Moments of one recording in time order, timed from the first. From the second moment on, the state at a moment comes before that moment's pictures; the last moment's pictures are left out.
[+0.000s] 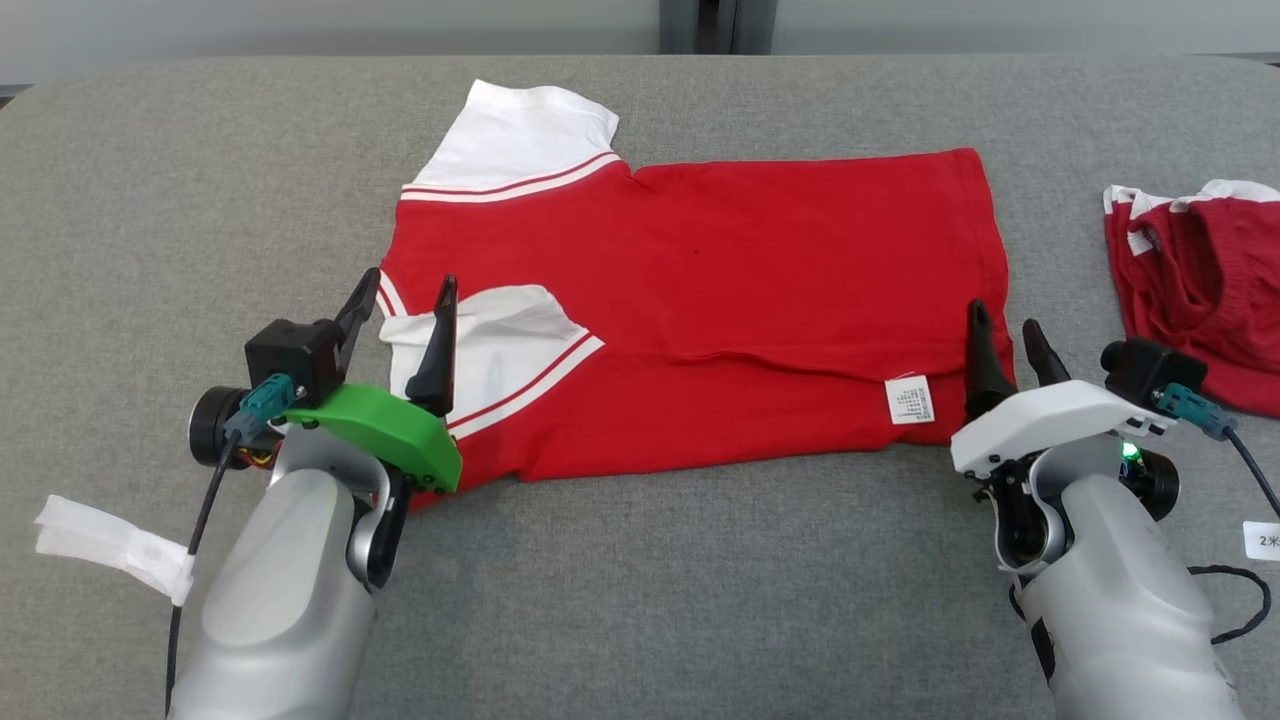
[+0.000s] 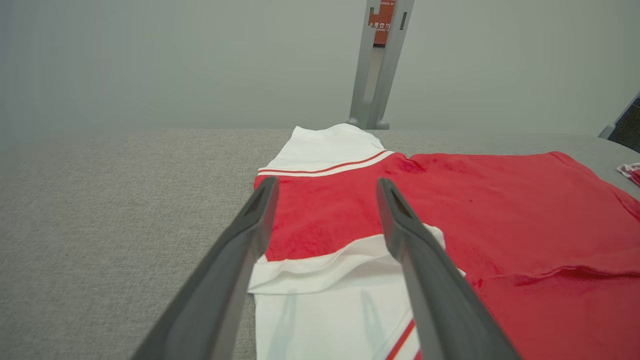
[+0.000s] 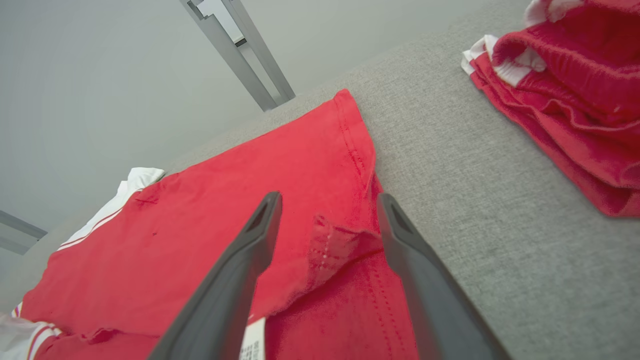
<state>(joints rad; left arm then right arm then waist) -0.57 0.12 -0.30 0.68 -0.38 -0.12 -0.26 -0.52 -0.05 -0.05 0.78 0.48 0.13 -0.25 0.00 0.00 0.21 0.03</state>
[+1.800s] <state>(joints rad) -0.28 0.11 -0.18 0.61 -0.62 -0.08 -0.03 -0.25 -0.05 -0.10 0.48 0.22 0.13 0.02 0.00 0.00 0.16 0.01</state>
